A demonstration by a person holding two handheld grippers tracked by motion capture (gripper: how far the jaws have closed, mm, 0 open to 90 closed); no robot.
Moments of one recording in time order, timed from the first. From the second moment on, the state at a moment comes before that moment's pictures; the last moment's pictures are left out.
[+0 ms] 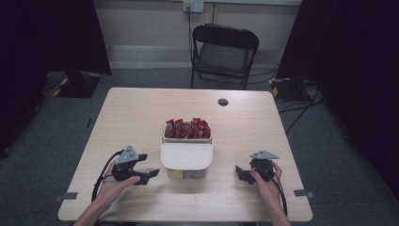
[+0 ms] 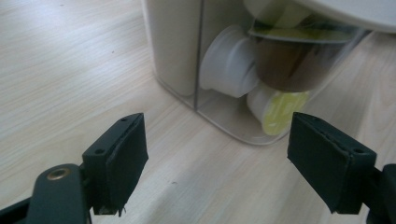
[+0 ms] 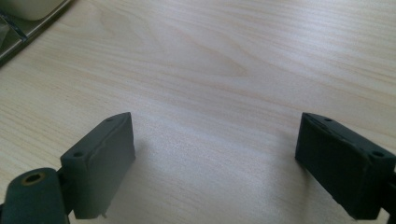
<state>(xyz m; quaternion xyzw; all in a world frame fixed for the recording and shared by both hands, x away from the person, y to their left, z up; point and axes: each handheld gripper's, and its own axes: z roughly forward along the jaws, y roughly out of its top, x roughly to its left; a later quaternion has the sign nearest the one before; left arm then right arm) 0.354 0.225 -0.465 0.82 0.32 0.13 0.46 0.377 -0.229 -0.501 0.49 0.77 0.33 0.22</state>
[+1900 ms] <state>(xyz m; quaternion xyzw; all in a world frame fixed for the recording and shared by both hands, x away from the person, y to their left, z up) 0.345 0.204 -0.446 0.79 0.30 0.15 0.52 0.376 -0.229 -0.501 0.49 0.77 0.33 0.22</state>
